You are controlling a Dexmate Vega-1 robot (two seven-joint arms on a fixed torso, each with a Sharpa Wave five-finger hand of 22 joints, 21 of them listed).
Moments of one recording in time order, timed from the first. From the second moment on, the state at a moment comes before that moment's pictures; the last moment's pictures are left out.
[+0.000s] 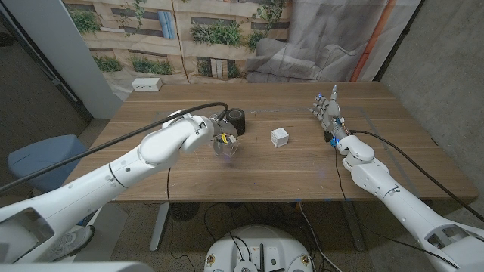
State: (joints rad) left arm 0.72 0.86 0.71 -2.23 1.23 0.14 -0.94; left_hand 1.03 -0.05 0.45 -0.18 0.29 0.34 -0.03 0.85 0.25 0.59 -0.16 0.48 0.53 0.62 -0.06 0.38 0.40 0.32 -0.04 0.20 0.17; right arm -0.84 -0.51 -0.37 -1.30 0.65 0.29 0.03; right_hand -0.02 0.06 -0.27 0.19 0.33 -0.14 -0.05 0.22 0.34 -0.13 -0.10 0.22 0.41 -0.11 -0.04 0.25 0.55 0.04 0.10 0.25 0.20
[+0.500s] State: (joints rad) left arm 0.76 0.83 0.68 -2.22 1.31 0.12 -0.92; left_hand 1.03 -0.05 0.45 -0.18 0.29 0.34 -0.03 0.85 0.24 0.59 -0.16 0.48 0.53 0.62 -0.06 0.37 0.40 0.32 -0.04 0.20 0.17; right arm -0.84 -0.51 -0.37 -1.30 0.65 0.29 0.03; right_hand -0.02 0.06 -0.27 0.19 0.33 -0.14 -0.05 0.22 0.34 -0.13 -0.10 0.22 0.41 -0.11 -0.04 0.25 0.55 0.04 0.10 0.25 0.20
